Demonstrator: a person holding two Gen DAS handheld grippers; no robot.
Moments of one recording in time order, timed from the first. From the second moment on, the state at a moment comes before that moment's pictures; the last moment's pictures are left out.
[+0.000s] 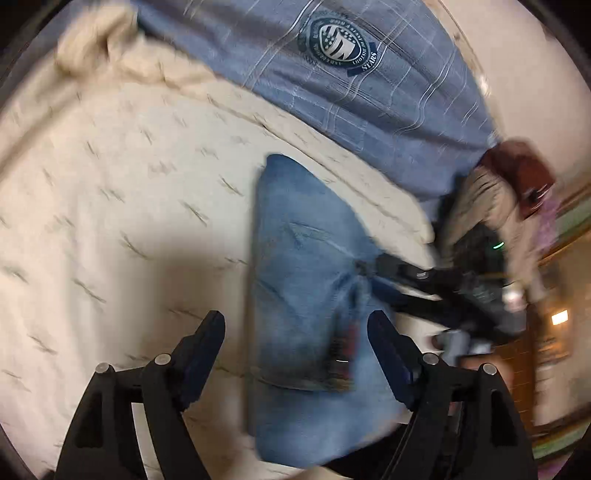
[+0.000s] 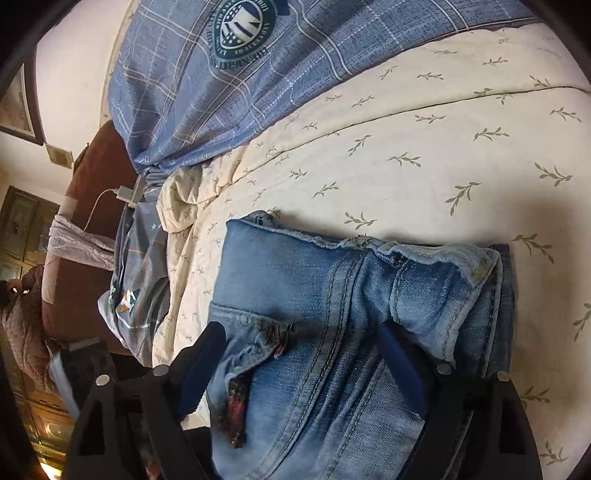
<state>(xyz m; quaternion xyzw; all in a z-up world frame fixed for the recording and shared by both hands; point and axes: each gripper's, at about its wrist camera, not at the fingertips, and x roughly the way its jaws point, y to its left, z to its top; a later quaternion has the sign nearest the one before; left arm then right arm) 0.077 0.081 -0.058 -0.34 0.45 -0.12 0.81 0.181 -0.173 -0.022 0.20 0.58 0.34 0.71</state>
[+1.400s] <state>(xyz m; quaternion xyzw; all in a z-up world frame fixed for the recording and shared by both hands) 0.049 0.010 -0.022 -0.10 0.40 -0.04 0.91 0.151 -0.259 0.007 0.30 0.55 0.29 0.73</state>
